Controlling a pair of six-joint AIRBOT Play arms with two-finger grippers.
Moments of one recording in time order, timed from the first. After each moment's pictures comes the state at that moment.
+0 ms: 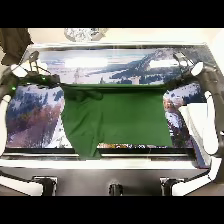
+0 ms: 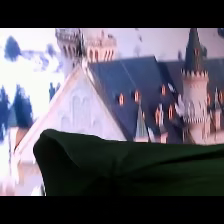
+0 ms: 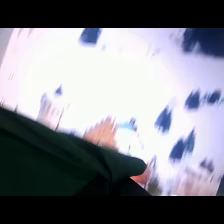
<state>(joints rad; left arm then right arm) 0.08 -1.70 1.67 1.17 -1.03 -1.45 -0.15 -1.76 1.74 -1.40 1.00 1.07</state>
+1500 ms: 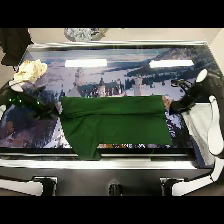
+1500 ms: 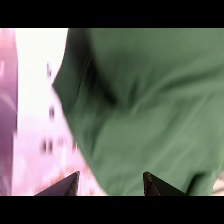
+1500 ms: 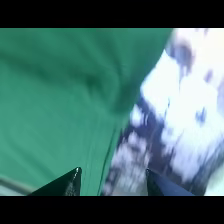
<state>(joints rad) 0.22 -1.62 1.36 1.15 -1.57 -1.43 -0.23 -1.73 1.62 -1.41 1.65 1.01</state>
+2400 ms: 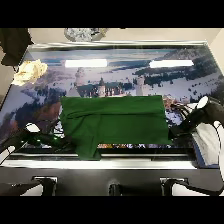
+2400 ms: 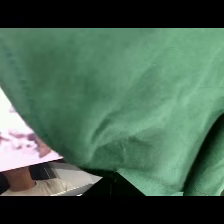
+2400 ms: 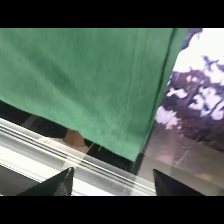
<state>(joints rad) 0.06 -1.25 0.54 0.95 -1.15 -1.37 -0.28 -1.42 1.04 -1.41 1.52 0.98</state>
